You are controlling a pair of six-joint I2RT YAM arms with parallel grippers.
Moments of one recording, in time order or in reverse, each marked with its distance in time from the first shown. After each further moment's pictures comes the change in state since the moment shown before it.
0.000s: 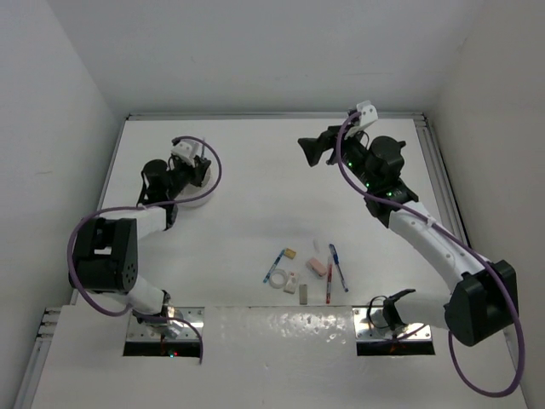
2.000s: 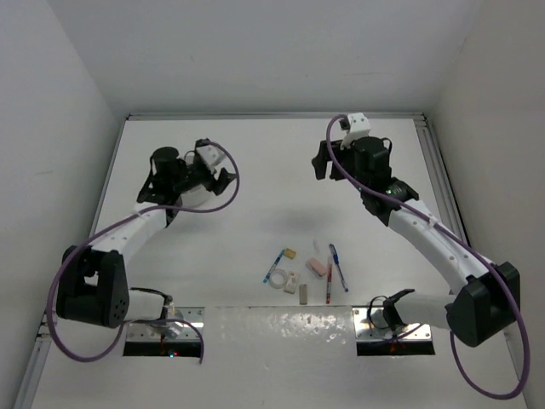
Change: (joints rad) left arm -0.099 -0.177 0.127 -0.421 0.213 0.319; right arm 0.031 0.022 0.089 -0.434 0.230 -0.015
